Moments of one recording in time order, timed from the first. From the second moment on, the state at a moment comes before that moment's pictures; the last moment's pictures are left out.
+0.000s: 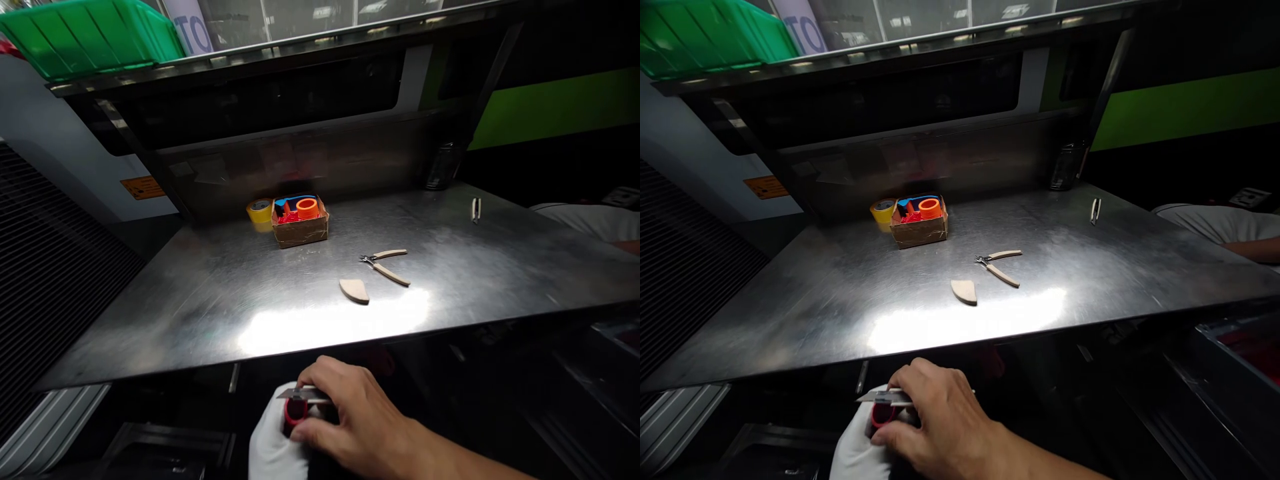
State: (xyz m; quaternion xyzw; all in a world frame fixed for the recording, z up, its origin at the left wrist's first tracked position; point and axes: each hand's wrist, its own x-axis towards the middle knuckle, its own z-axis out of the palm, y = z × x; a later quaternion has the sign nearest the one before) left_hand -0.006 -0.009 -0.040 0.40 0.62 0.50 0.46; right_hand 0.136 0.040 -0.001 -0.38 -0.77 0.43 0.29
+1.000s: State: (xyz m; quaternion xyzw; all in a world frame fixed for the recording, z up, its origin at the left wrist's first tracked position) left_hand -0.011 -0.019 -0.044 0.41 0.67 0.48 0.39; right_hand 0.150 0.031 -0.011 -0.38 -0.82 0.36 0.23
